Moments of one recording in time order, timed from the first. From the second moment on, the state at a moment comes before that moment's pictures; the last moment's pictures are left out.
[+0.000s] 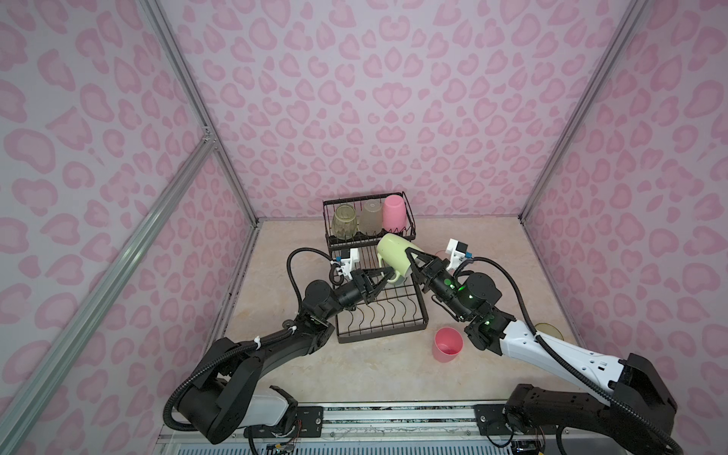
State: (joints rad) left arm -0.58 1.35 0.55 1.04 0.54 -1.52; right arm 0.77 1.21 0.73 0.65 0.05 1.46
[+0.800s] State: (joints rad) left arm -0.58 1.10 0.62 0.52 0.41 -1.09; right arm 0.69 1.16 0.62 0.68 -0.06 1.47
